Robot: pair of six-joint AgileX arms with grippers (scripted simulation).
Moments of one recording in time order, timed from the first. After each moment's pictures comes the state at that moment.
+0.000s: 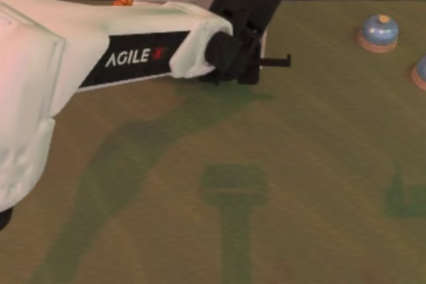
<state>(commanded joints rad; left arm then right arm) -0.67 2.20 1.61 -0.35 -0.32 -0.45 0.00 0.00 0.00 0.00 0.00 0.00</state>
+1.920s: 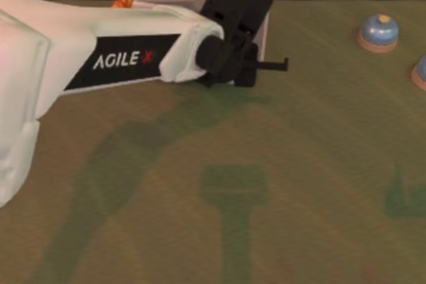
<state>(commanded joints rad) -0.66 2.16 1.55 -0.30 -0.29 -0.40 0.00 0.00 0.00 0.00 0.00 0.00</state>
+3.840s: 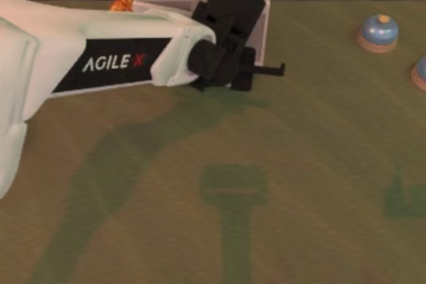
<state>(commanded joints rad) -0.66 2.12 1.49 -0.27 -0.25 -0.36 0.00 0.00 0.00 0.00 0.00 0.00</state>
